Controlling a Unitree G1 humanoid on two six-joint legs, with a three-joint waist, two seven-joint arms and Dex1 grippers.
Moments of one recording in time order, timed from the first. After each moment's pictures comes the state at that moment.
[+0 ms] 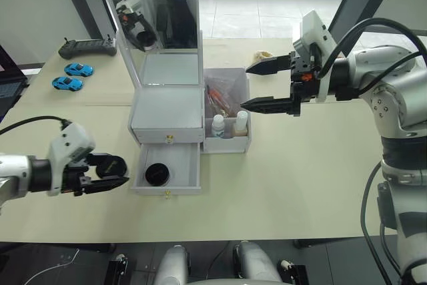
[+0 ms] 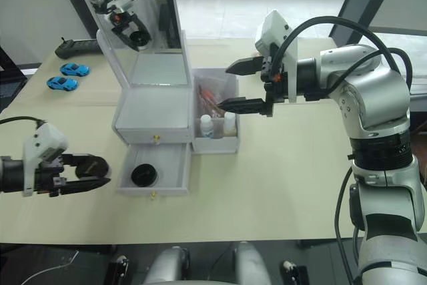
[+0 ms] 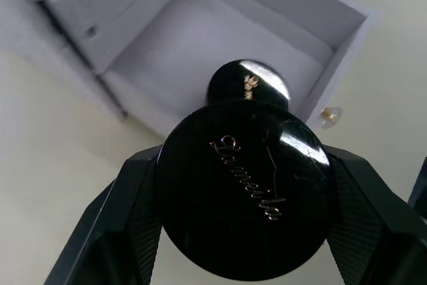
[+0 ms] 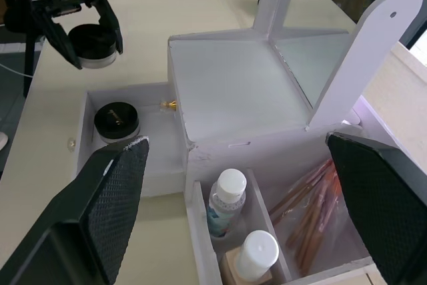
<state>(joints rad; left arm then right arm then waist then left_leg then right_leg) -0.02 1.15 0.22 -0.43 -0.56 0.74 -1.13 -0.96 -0.74 0.11 -0.09 0.48 0.77 1.18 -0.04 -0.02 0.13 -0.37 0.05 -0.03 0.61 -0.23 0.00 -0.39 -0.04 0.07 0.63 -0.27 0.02</state>
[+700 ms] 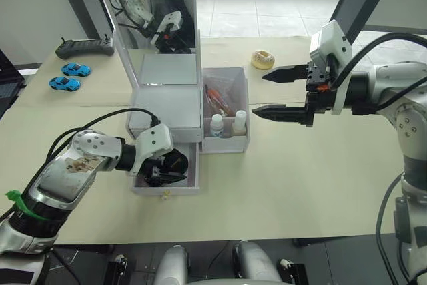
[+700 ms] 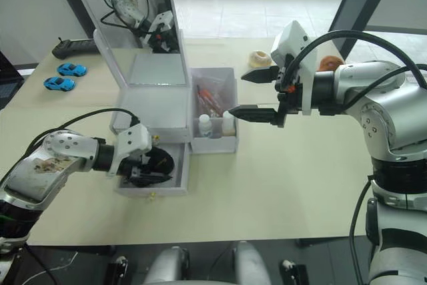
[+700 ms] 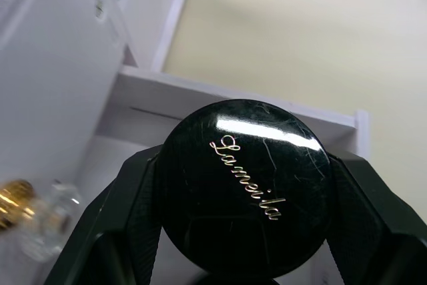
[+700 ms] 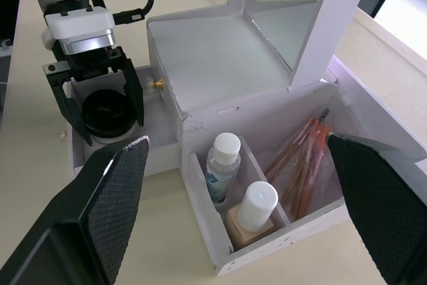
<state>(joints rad) -0.44 0.90 -0.23 -0.28 -0.33 0.62 -1.11 -0.84 -0.84 0.01 -0.27 0.58 0.91 1.04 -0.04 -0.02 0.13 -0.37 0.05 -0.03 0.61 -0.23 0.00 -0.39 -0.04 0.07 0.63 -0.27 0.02</state>
